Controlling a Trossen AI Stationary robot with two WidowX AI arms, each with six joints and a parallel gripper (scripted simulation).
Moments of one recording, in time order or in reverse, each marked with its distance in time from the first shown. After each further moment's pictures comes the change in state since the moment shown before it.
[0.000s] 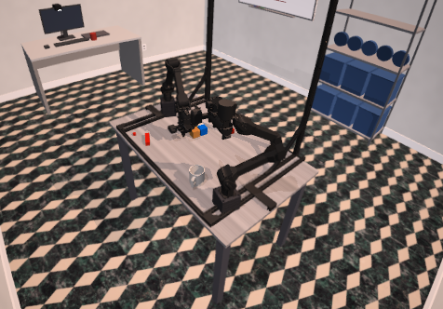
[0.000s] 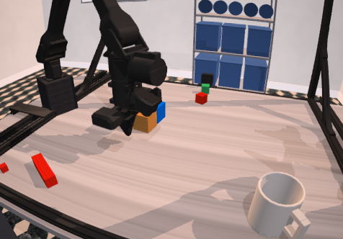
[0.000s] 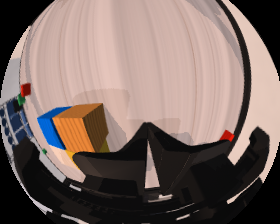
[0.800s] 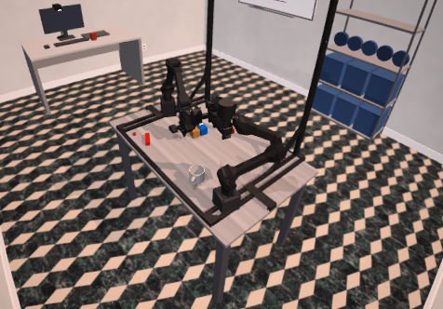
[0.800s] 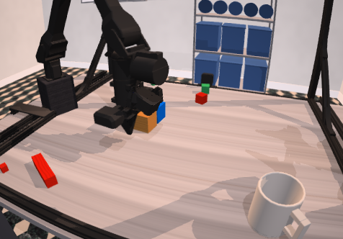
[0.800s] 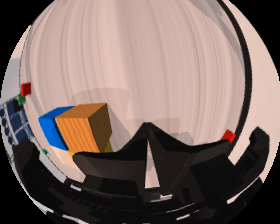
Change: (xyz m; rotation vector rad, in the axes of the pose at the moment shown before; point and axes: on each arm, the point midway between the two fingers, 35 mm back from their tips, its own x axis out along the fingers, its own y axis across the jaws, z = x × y) left arm 0.000 0.000 0.000 0.000 0.000 0.000; right arm 0.001 0.007 0.000 0.000 0.002 0.000
